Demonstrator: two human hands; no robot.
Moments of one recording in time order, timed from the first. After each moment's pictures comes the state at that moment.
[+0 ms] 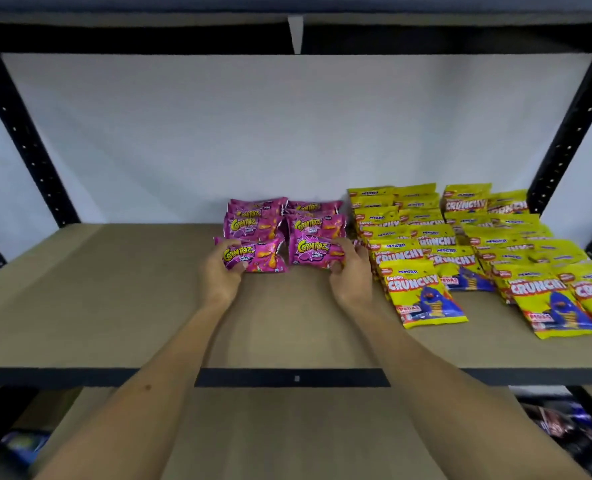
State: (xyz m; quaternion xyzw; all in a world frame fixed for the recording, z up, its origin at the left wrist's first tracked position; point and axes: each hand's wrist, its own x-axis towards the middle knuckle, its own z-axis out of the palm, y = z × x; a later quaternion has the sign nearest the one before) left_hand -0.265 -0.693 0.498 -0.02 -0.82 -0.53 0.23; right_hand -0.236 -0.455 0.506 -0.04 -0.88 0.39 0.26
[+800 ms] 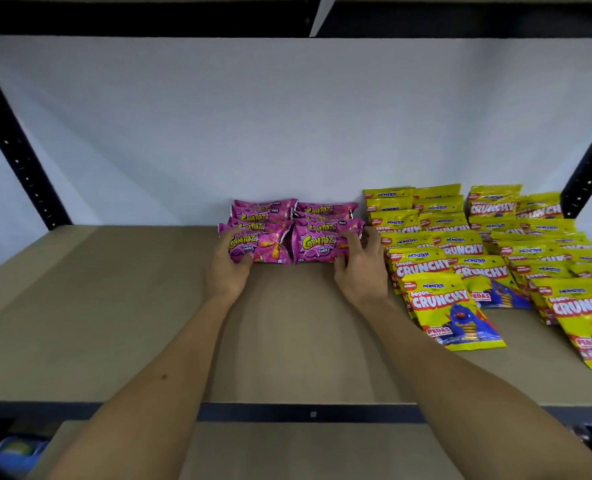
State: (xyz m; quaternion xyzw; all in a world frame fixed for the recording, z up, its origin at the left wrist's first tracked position) left_hand -0.370 -0.687 0.503 -0.03 -0.83 -0.51 0.22; right_hand -0.342 -0.448 0.506 -0.02 -0.92 0.23 0.32
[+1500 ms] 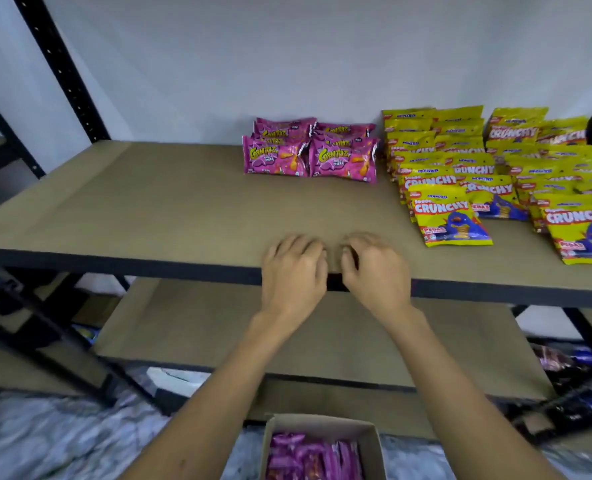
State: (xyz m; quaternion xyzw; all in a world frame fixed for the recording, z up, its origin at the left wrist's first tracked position) left_hand -0.179 -0.621 0.513 -0.16 -0.92 -0.19 0.31; right_hand -0.186 -0.473 0.518 0.10 -0.92 0.19 0.33
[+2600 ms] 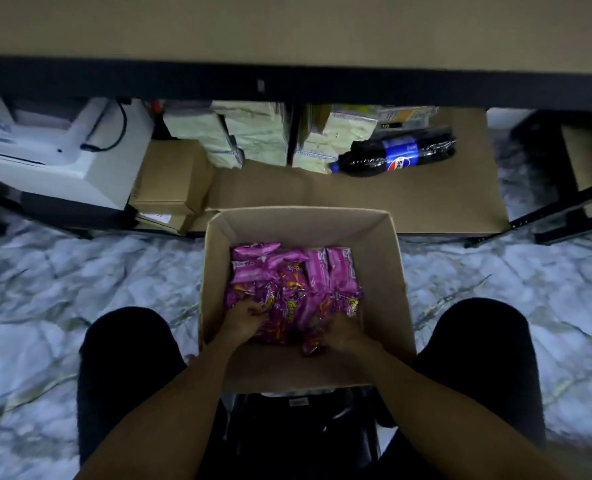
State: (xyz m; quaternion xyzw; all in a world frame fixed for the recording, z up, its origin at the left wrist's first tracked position) left_hand 0.052 -0.647 -0.156 0.18 -0.83 -0.35 -0.40; right_hand 0.086 -0.427 -0.170 -0.13 -0.82 0.31 -0.47
